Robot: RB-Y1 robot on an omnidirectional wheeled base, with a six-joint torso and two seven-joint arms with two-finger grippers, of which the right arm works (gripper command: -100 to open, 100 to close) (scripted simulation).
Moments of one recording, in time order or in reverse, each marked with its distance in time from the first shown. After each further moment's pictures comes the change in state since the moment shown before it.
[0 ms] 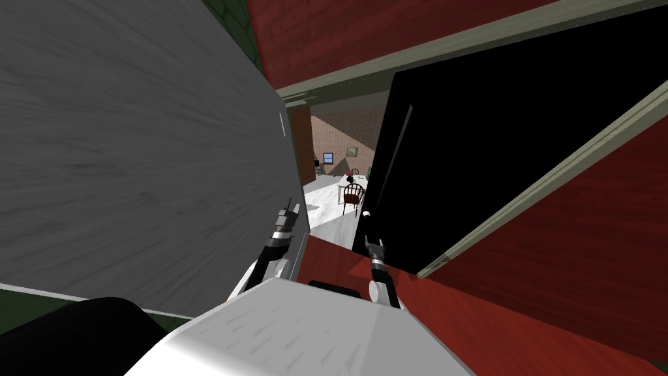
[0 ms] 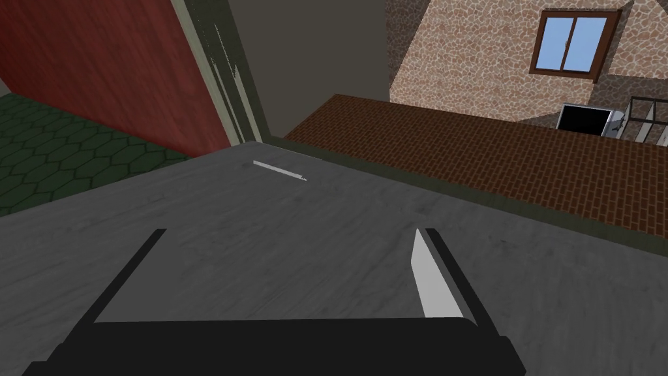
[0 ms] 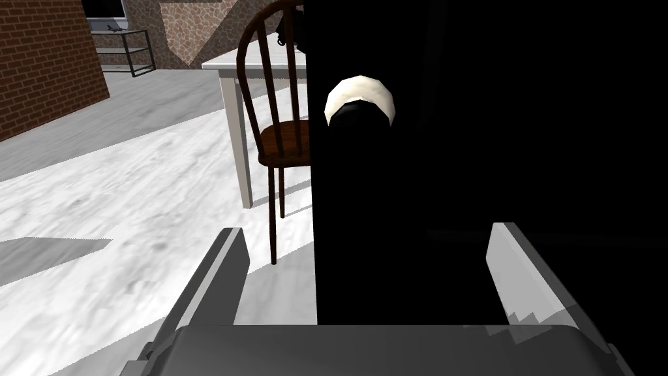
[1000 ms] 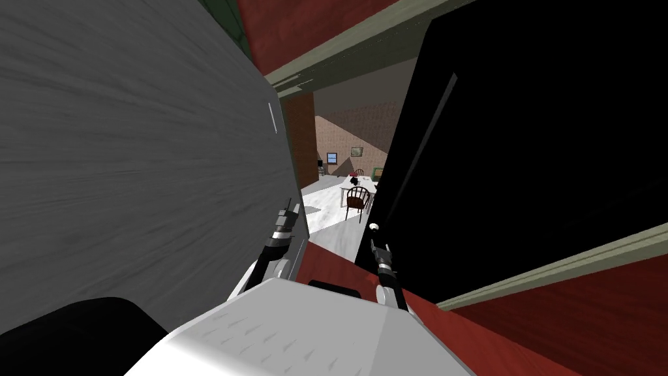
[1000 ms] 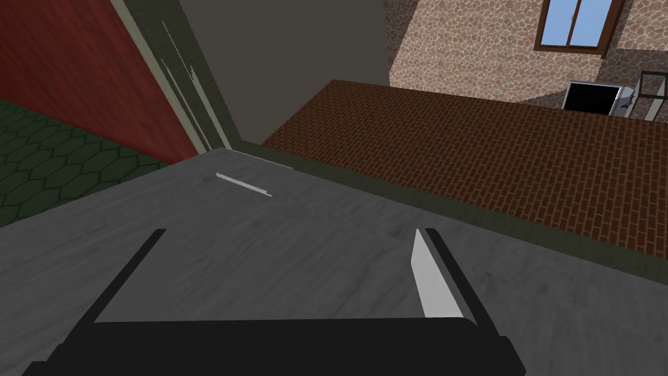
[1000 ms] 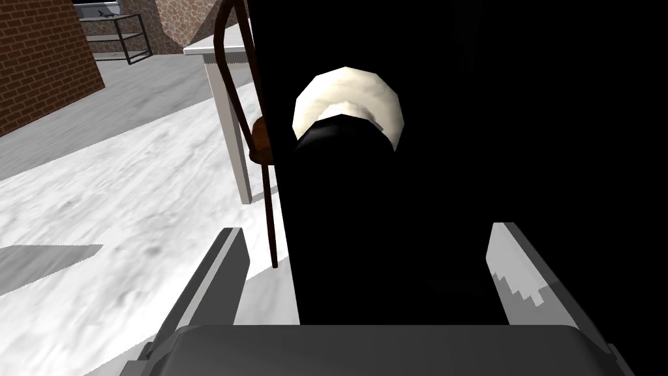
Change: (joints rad) arm -0.026 -0.057 0.012 0.117 -0.058 -0.021 -0.115
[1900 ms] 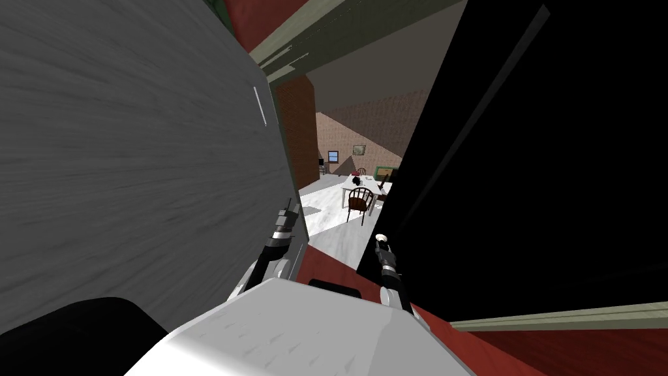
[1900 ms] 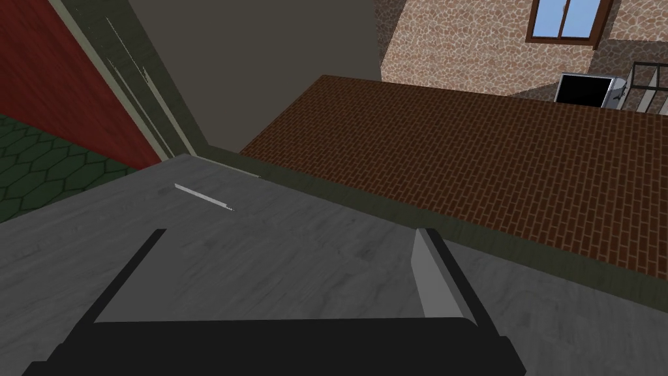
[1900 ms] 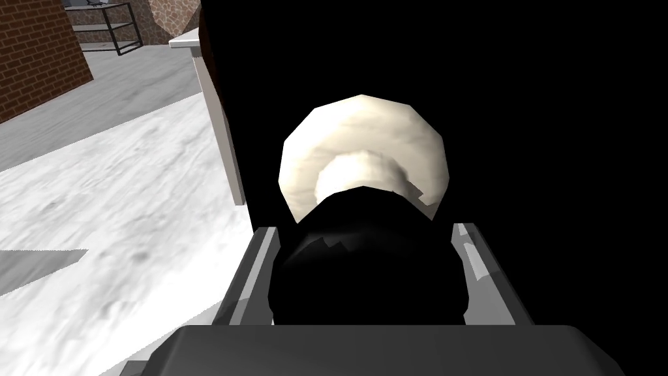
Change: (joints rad) arm 0.000 -0.027 -0.010 0.026 -0.009 -0.008 -0.034
